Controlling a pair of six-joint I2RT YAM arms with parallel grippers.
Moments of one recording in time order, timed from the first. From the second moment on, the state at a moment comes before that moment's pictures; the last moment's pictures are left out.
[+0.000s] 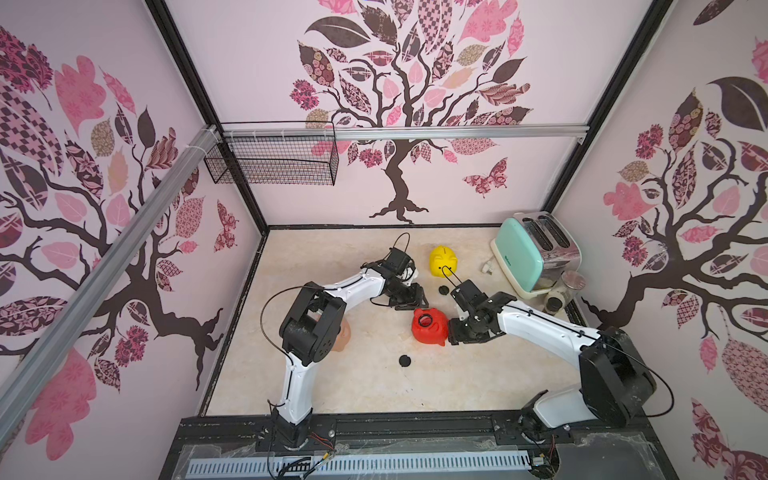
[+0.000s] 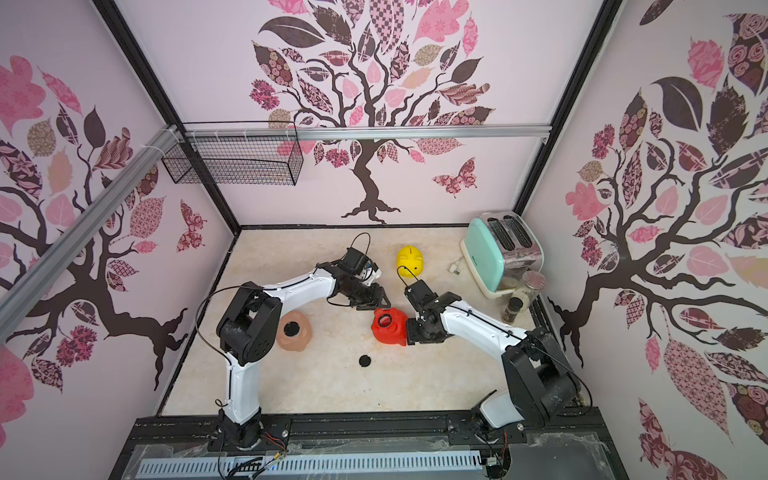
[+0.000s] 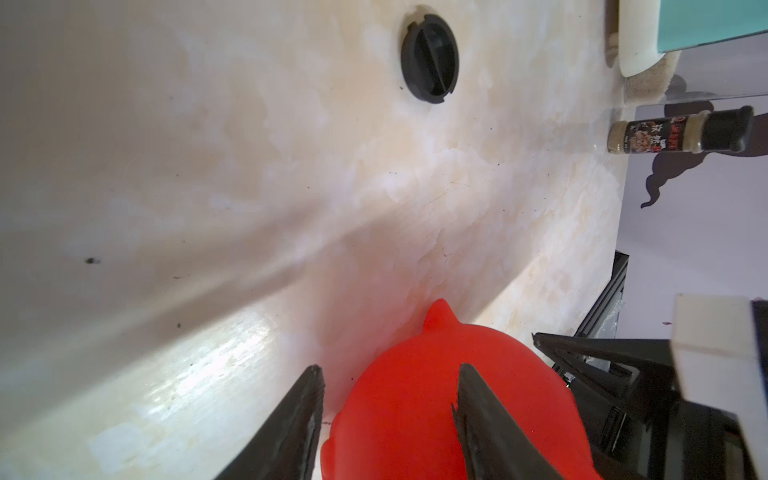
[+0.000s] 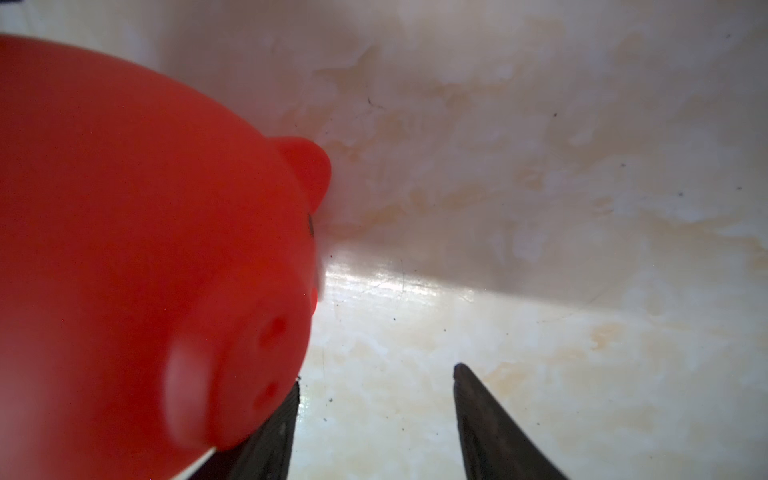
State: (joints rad) left arm -0.60 2.05 1.48 -0.55 0.54 -0.49; right arm 0.56 1.47 0.90 -0.75 -0.06 0.48
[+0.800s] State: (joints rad) left arm -0.54 1.97 1.37 -0.57 0.48 -0.52; right arm 0.52 1.66 1.04 -0.72 -0.08 0.46
